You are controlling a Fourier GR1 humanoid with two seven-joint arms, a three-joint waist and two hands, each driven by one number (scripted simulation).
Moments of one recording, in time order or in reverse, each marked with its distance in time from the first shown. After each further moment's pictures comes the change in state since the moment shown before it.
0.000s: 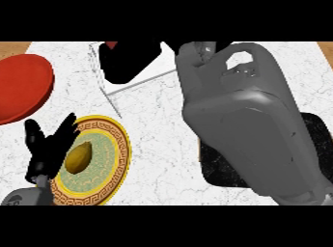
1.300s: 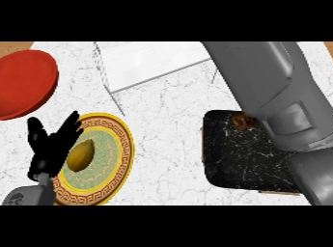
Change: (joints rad) left arm -0.012 -0.008 -0.004 -0.008 -0.006 -0.024 0.009; right arm -0.332 -0.089 -0.176 0.911 0.090 -0.144 -0.589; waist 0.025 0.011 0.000
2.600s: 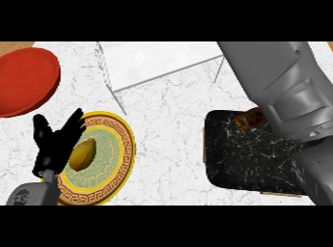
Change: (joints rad) left arm -0.022 -0.019 -0.006 0.007 -0.021 0.011 0.001; right arm -0.097 -0.013 -0.193 0.266 -0.079 -0.185 -0.166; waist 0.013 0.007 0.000
